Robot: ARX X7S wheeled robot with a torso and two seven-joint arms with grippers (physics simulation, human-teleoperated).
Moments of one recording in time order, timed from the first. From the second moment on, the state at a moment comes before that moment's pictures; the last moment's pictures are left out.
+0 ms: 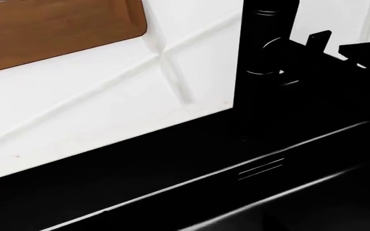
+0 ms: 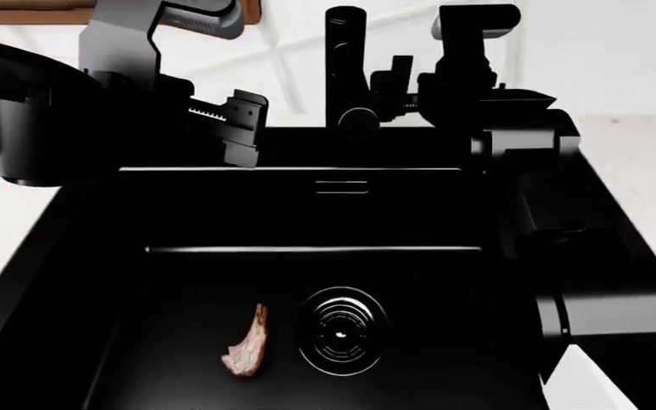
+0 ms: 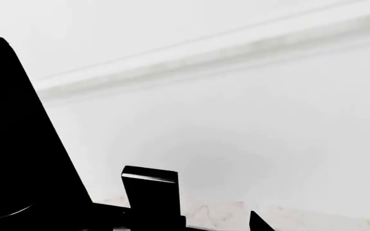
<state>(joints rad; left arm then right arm) -1.67 -0.64 0.94 -0.10 -1.85 -1.09 -0.81 1.57 0.00 -0.07 1.31 0.06 0.46 -0.16</state>
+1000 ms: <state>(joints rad) -1.66 -0.64 0.95 -0.10 -1.82 -1.08 -0.80 1.57 0.00 0.24 1.29 0.25 0.46 0.09</state>
